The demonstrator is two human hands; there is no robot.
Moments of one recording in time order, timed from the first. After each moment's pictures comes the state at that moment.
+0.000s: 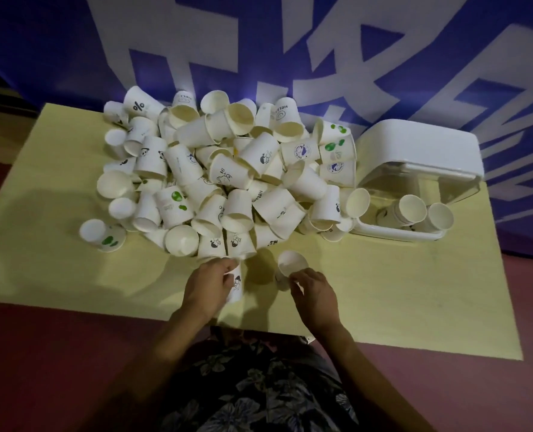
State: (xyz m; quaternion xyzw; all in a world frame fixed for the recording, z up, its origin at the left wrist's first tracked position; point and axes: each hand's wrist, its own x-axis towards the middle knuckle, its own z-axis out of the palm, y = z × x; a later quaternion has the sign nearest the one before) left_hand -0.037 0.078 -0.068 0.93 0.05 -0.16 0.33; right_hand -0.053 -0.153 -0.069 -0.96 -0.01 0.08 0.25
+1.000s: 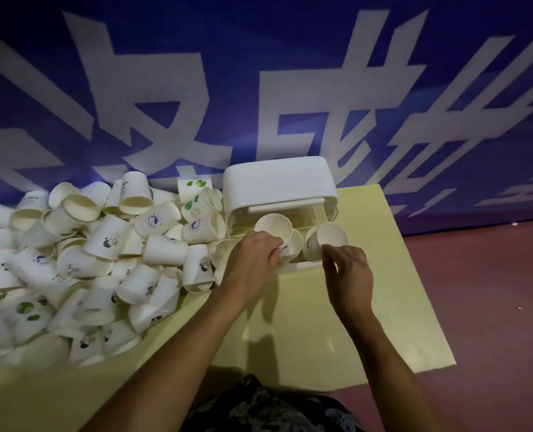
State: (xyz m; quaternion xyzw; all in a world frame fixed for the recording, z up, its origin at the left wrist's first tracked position) left_hand 0.113 -0.272 0.028 0.92 -0.23 -0.02 0.32; right_hand 0.039 -0.455 0.006 -0.95 0.13 -0.18 0.23
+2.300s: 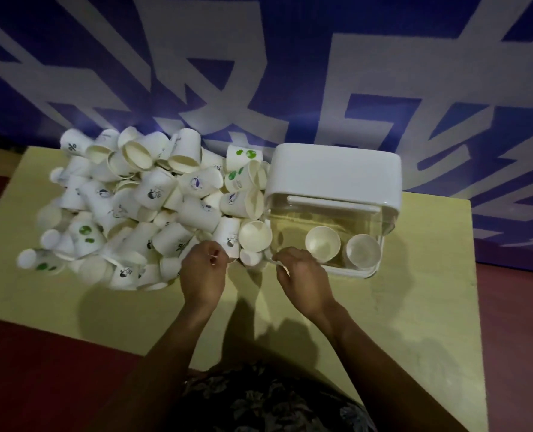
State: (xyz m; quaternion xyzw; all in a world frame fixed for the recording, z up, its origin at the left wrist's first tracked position) left_hand 0.078 -0.200 -0.022 0.92 0.25 0.05 0.30; right_hand 0.096 -0.400 -0.050 -0.93 -0.18 0.09 0.32
